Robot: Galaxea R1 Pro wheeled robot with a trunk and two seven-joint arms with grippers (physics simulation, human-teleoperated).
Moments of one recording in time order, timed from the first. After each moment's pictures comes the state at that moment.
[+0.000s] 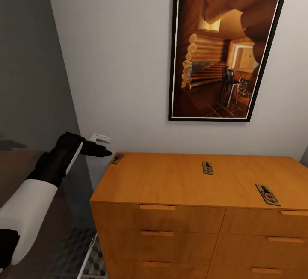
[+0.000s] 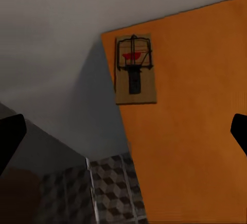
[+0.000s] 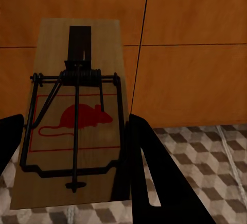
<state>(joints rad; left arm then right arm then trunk) -1.01 0.22 -0.20 -1.01 -0.12 1.01 -0.48 -0.15 0.04 0.03 -0.02 -0.03 -0.88 -0.14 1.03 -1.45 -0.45</state>
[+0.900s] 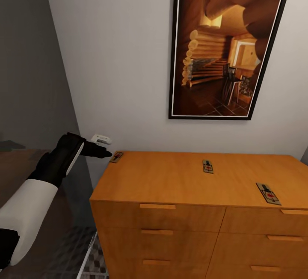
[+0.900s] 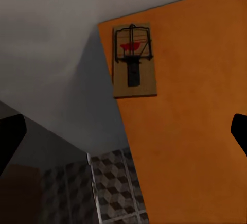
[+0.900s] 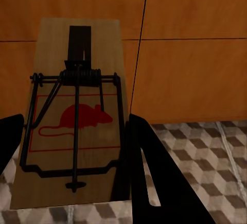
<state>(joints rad) -1.01 0.22 -0.22 -1.01 -0.12 1.01 -0.48 -0.15 0.04 0.03 -0.02 -0.03 -0.89 -0.14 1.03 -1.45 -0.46</state>
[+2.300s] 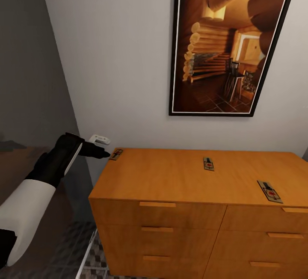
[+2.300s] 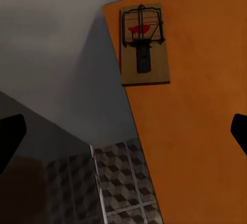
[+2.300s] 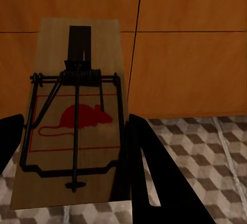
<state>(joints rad) -1.01 0.24 -0.24 -1.01 -0.12 1.01 -0.48 -0.15 0.03 0.03 -0.02 -0.03 -0.90 -0.14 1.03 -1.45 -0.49</state>
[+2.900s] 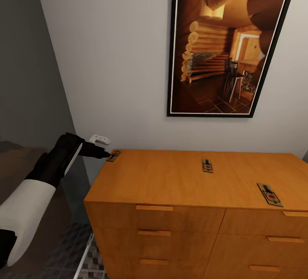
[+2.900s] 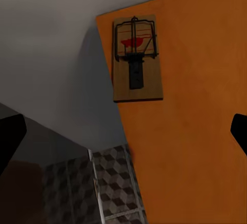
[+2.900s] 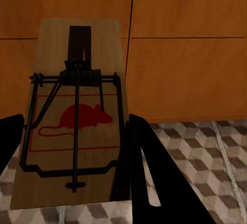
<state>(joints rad) -1.01 0.24 -0.24 -1.01 -0.12 1.01 -0.48 -0.15 0.03 0.03 -0.01 -0.03 -0.90 -0.14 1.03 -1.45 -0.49</state>
